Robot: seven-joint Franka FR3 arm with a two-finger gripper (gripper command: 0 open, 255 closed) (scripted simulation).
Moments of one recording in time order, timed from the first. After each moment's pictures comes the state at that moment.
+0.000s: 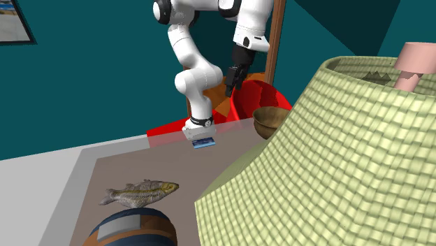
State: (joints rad) arm 0.04 -0.76 -0.02 -2.51 -0.16 1.59 -0.41
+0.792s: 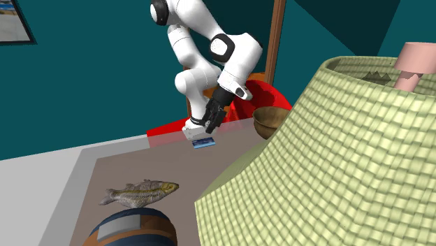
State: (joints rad) arm 0.06 -0.75 -0.15 -2.85 -0.62 1.86 -0.91
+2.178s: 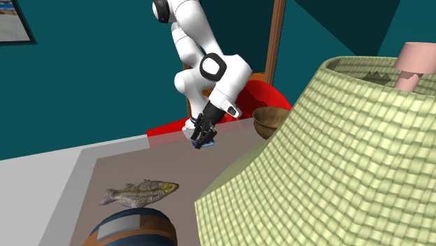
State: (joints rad) arm -0.02 -0.66 -0.24 -2.96 -0.86 2.07 -0.97
